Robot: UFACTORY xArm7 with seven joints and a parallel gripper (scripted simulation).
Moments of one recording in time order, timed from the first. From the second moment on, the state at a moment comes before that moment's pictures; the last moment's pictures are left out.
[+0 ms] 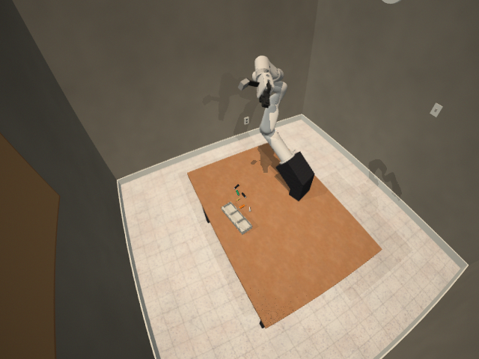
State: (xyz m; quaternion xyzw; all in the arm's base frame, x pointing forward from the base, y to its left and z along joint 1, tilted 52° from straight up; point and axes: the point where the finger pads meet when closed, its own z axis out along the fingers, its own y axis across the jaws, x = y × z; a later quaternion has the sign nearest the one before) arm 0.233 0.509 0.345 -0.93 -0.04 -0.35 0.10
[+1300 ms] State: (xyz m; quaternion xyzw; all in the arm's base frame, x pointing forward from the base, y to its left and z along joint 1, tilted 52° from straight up) arm 0.347 0.368 0.313 -0.95 0.05 -0.31 -0.03
